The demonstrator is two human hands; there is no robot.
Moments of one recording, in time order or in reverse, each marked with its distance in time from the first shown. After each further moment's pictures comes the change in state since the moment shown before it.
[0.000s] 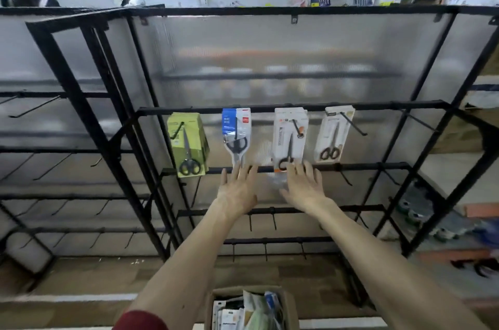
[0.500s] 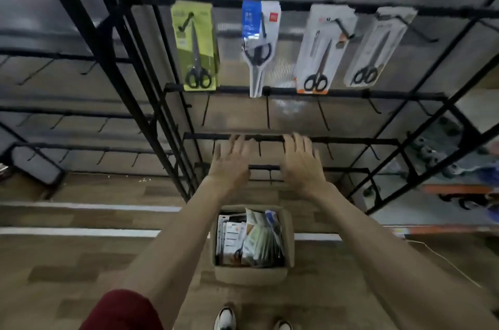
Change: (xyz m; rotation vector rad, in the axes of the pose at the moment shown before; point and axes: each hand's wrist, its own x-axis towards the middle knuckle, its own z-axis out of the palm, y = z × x) left_hand -0.065 -0.073 0.132 0.021 -0.165 -0.010; right_hand -0.067 -0.037 0.138 -0.066 0.024 -0.065
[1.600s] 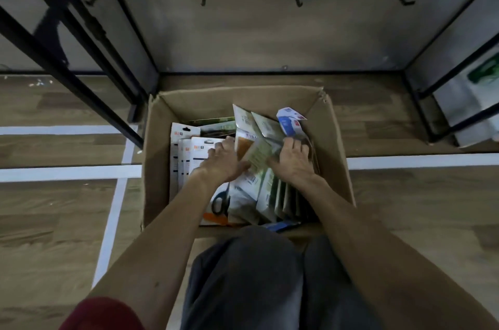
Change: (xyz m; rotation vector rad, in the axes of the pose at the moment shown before) left_hand 0.167 -0.072 0.762 -0.357 -0.429 -0.272; right_hand -0.030 0.119 0.776 0.338 -0.456 0.378
